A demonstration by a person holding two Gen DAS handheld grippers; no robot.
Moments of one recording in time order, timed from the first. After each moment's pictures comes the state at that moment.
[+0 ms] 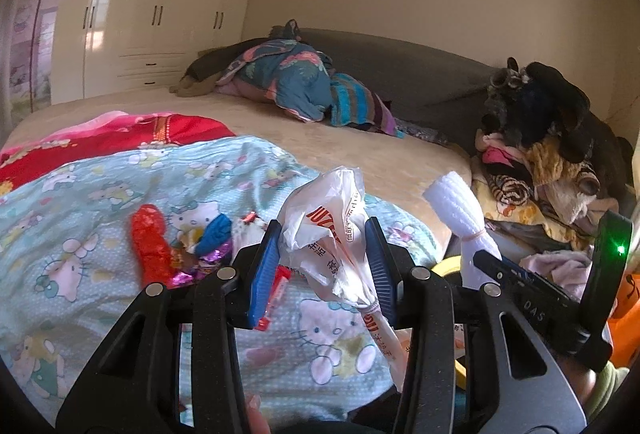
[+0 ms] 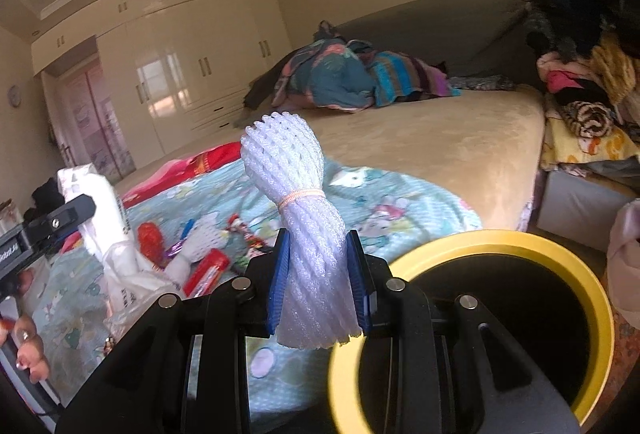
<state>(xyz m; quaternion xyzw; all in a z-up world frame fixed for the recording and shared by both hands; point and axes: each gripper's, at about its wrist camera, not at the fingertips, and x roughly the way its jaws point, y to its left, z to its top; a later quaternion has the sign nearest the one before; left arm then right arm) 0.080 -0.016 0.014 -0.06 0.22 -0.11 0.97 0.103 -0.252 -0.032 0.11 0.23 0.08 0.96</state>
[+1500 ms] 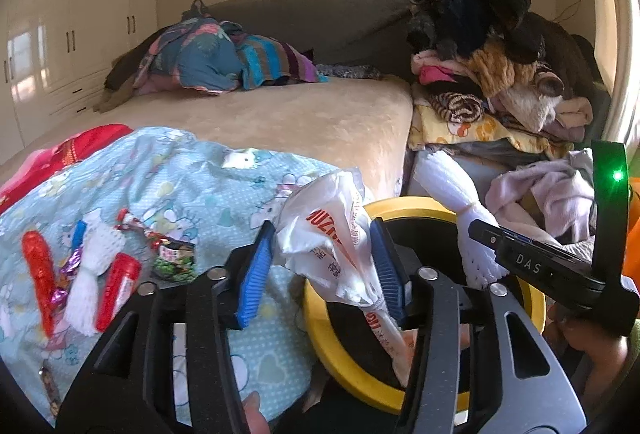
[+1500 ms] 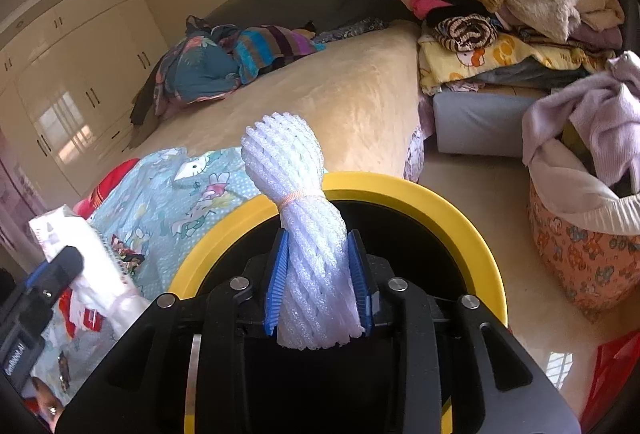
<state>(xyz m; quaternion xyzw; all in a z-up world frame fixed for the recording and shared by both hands) 0.109 -0.180 -0.038 0.06 0.26 -0.20 0.94 0.087 -0.376 -0.090 0.22 0.30 -0.09 0.93</state>
